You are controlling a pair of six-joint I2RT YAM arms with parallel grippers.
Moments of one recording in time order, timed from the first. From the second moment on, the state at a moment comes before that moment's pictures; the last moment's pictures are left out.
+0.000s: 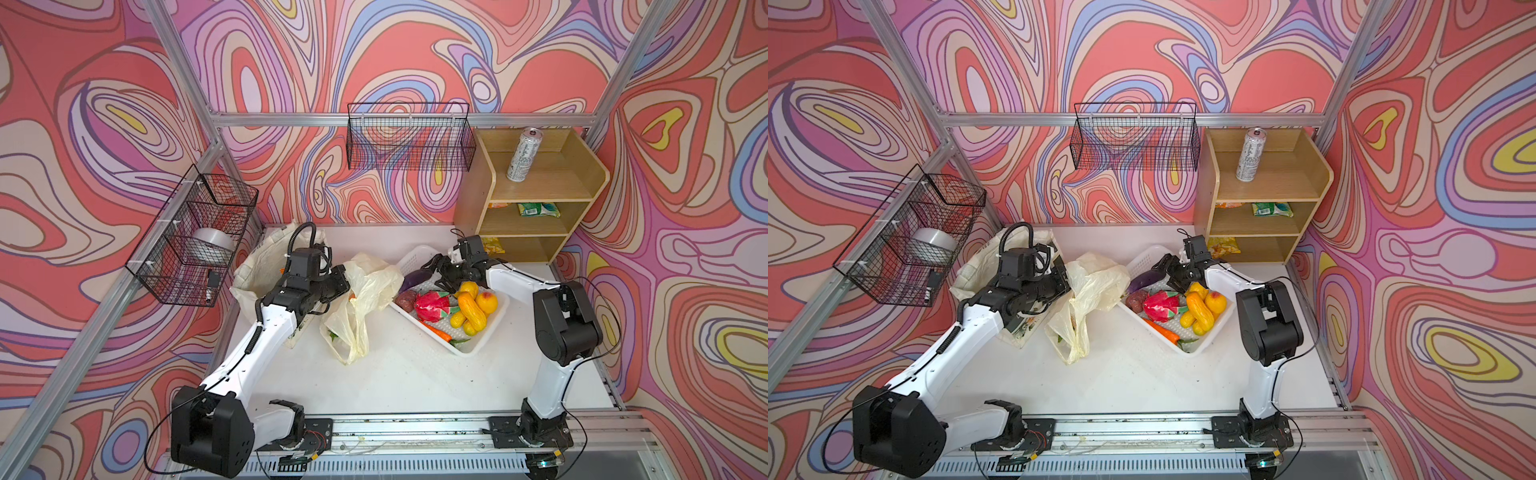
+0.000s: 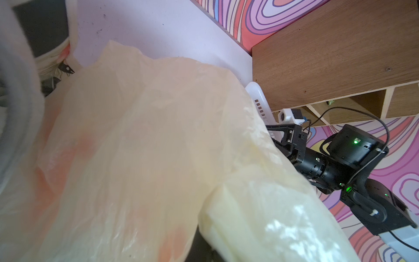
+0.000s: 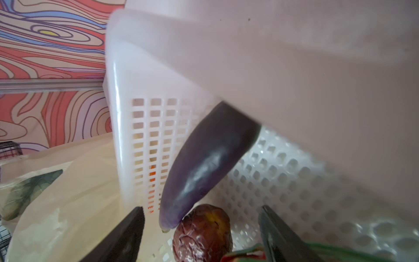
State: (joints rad) left arm -0.22 1.23 0.97 -0.40 0.38 -0.75; right arm 0.29 1.88 1.28 -0.27 -0.50 0.93
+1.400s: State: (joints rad) left arm -0.22 1.23 0.97 -0.42 0.34 -0.74; right arm 0.38 1.96 1.47 -0.38 -0.54 0.74
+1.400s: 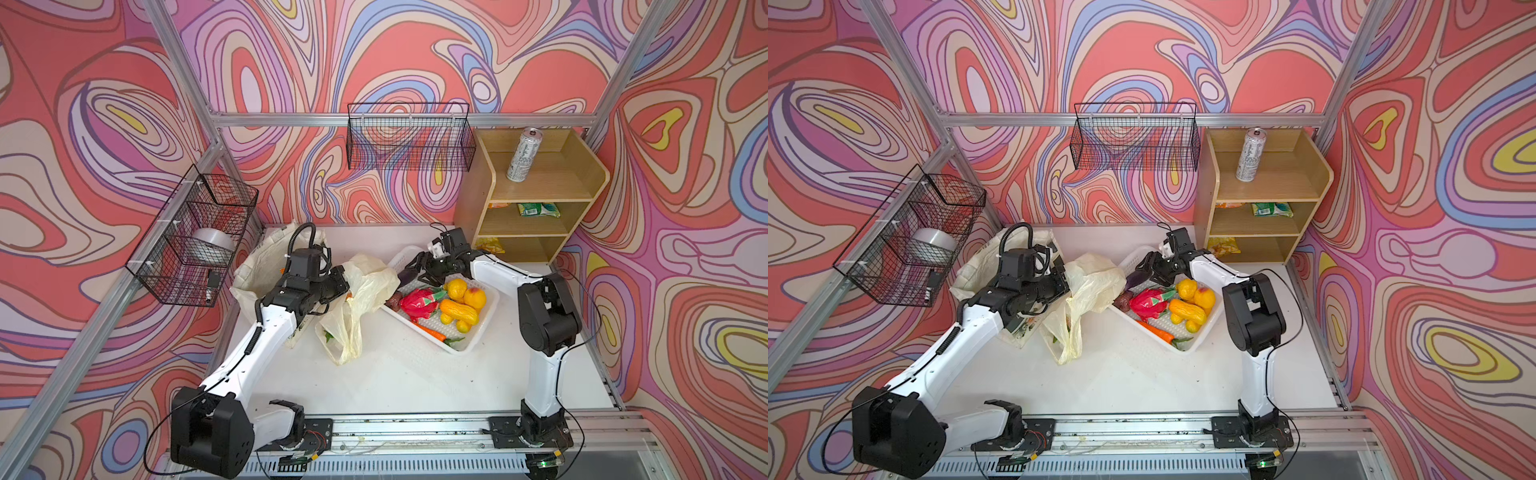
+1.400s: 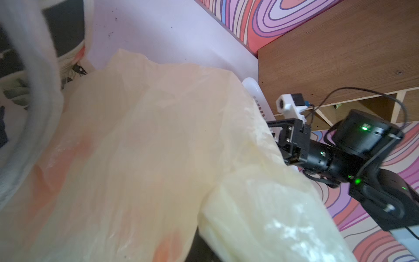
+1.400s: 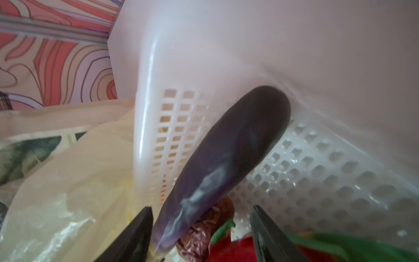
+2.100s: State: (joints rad) left arm -0.13 1.20 1.06 -0.52 0.20 -0.73; right arm 0.66 1.66 1.18 -0.26 -0.11 0.06
